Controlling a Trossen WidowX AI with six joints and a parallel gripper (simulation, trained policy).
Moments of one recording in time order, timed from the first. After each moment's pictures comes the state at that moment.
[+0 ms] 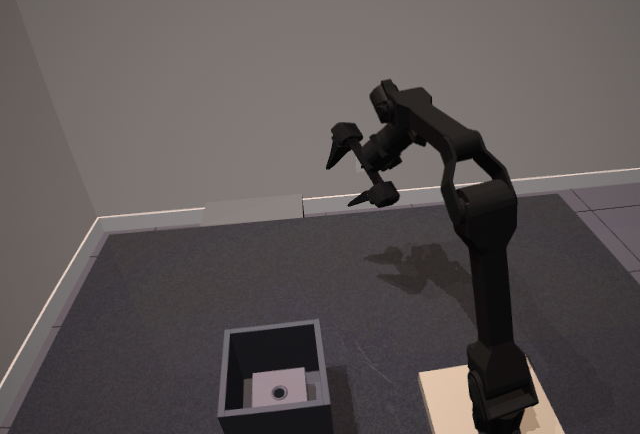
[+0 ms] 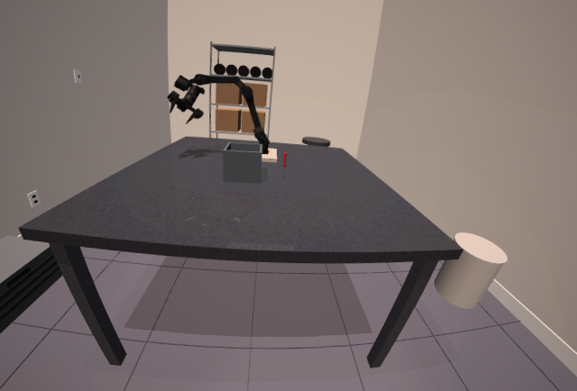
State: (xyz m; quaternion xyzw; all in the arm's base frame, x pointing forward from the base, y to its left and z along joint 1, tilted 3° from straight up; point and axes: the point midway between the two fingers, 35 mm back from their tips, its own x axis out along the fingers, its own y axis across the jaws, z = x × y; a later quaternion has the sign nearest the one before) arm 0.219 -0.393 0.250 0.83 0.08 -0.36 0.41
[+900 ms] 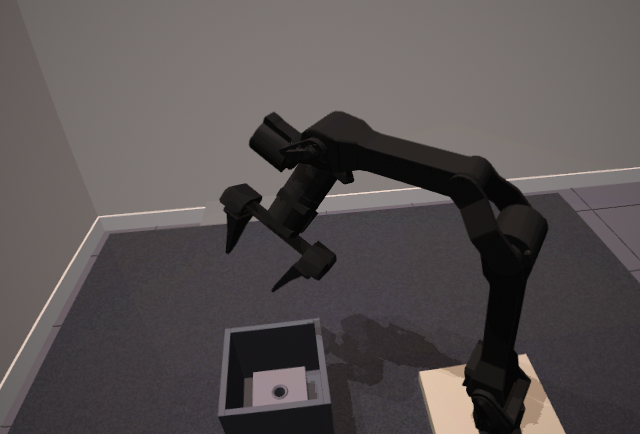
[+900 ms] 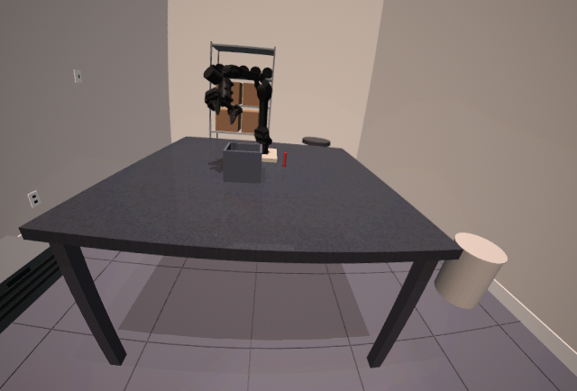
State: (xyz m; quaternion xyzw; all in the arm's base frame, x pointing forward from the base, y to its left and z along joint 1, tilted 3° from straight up) arm 0.344 -0.123 0.285 0.79 0.30 -0.29 0.45
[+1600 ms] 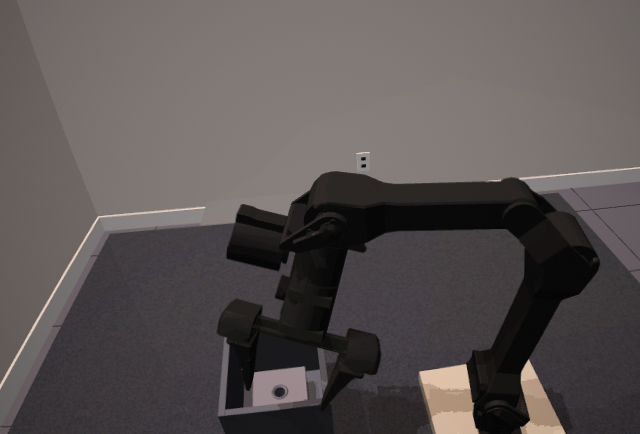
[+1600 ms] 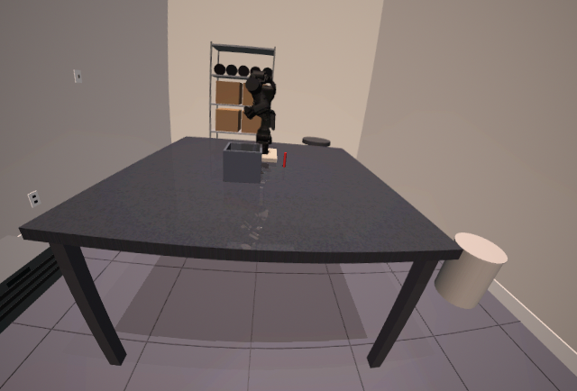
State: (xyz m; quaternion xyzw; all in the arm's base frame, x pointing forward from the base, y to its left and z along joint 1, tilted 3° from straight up) arm 0.284 0.059 0.249 0.69 0.51 -0.27 0.43
